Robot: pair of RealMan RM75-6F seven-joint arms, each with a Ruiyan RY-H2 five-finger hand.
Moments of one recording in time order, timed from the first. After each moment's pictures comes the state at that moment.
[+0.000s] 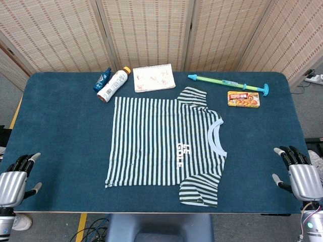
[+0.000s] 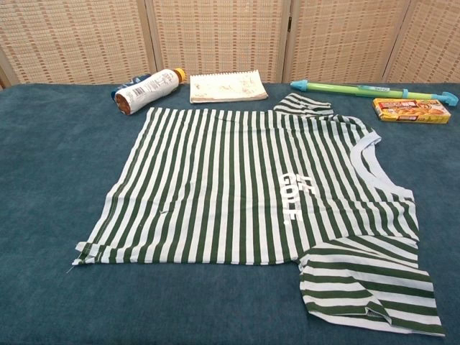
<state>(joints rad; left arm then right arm) -0.10 -1.15 -0.04 -1.61 1.49 1.48 0.17 0.06 -1.12 0.06 -1.62 -1.48 1.48 -0.11</state>
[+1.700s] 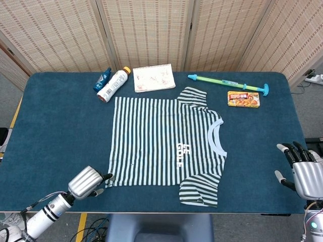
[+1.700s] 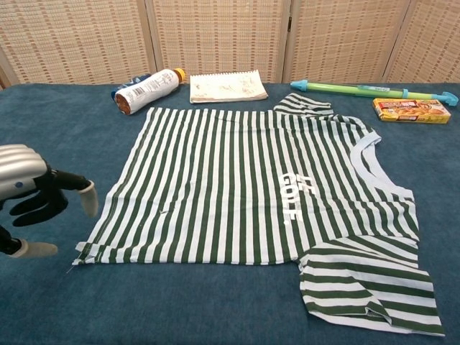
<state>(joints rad) -0.47 -1.34 0.05 -1.47 1.86 1.16 -0.01 0.06 -1.09 0.07 -1.64 -1.51 1.52 -0.11</state>
